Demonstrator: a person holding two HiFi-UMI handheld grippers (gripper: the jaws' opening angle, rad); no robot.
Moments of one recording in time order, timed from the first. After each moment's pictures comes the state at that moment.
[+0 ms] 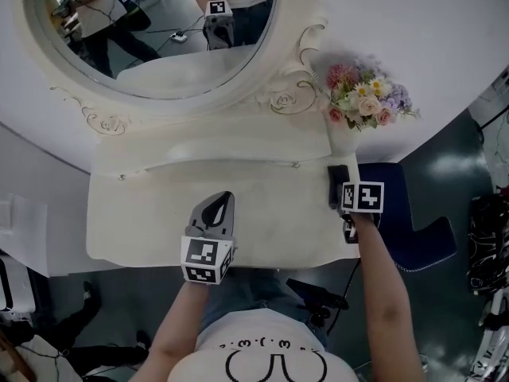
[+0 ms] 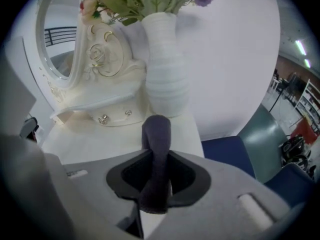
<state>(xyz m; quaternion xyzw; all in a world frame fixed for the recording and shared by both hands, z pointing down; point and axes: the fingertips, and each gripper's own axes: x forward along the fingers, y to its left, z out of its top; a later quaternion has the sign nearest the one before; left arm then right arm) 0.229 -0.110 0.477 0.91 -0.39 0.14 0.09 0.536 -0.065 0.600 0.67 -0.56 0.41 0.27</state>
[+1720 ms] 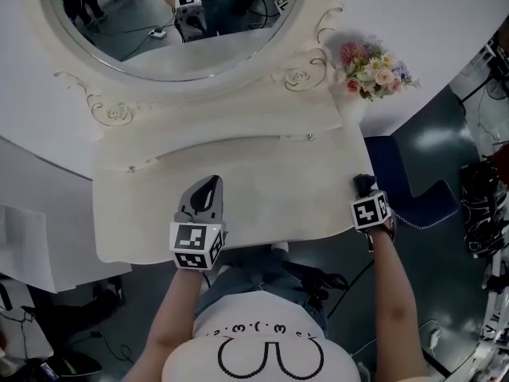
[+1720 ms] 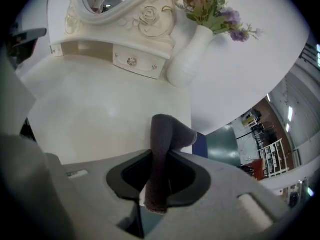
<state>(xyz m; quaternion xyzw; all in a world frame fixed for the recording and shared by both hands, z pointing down) 0.129 -0.121 0.466 0.92 -0.36 0.12 0.09 0.490 0.052 0.606 0.66 -0.49 0.30 0.49</state>
